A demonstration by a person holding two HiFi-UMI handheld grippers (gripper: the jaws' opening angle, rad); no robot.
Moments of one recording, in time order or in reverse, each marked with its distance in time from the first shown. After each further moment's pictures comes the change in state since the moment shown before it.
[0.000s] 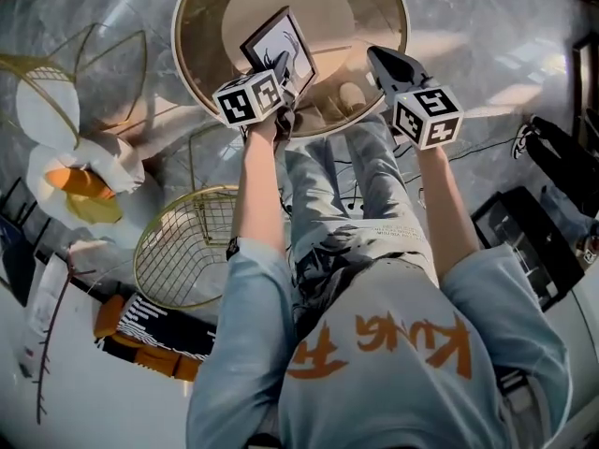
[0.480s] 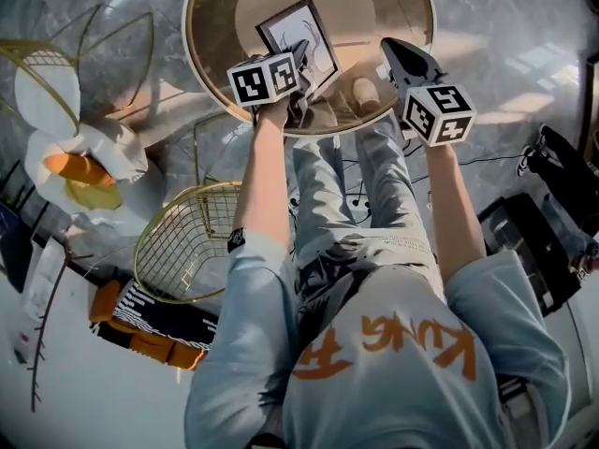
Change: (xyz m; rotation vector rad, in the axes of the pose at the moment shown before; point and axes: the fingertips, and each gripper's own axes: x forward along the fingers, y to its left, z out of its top) left arm 0.032 0.029 -0.008 -0.013 0.086 -0.011; right arm 0.042 -0.005 -0.010 0.007 0.000 -0.010
